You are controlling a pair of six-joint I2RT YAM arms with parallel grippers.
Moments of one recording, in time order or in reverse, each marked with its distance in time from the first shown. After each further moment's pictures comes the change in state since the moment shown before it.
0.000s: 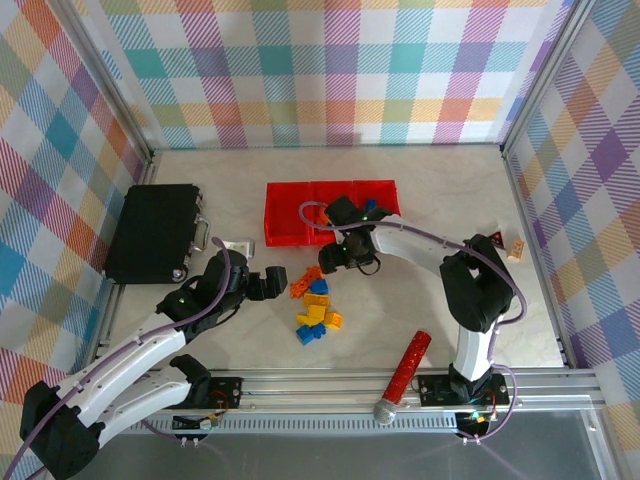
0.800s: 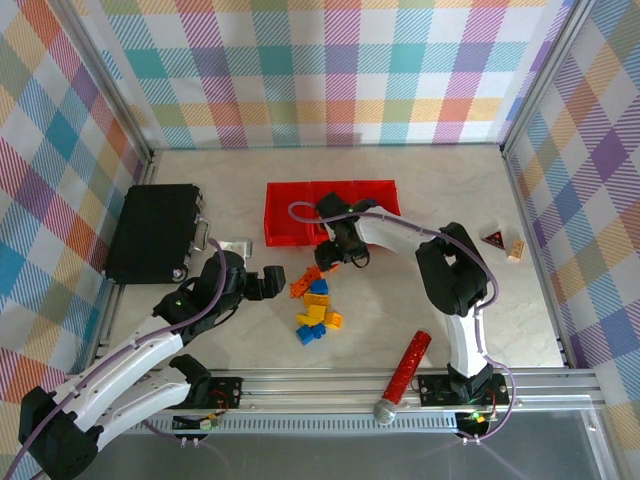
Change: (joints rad) left arm 0.000 -0.033 -0.001 -0.008 -0.016 0.000; right arm 0.000 0.180 0.161 -0.071 0.058 -0.101
